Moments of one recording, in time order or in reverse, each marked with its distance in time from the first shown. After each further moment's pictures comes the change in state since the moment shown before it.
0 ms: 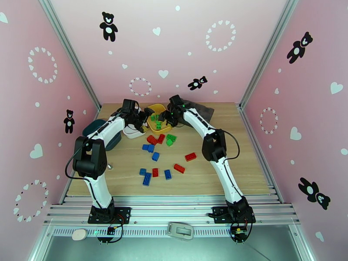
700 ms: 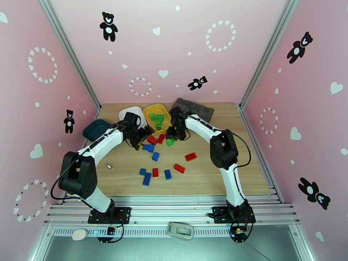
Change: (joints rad) left arm -0.087 -0.279 -0.332 -0.131 -0.154 0.103; right arm 0.084 -0.261 -0.512 -0.069 0.169 -0.156
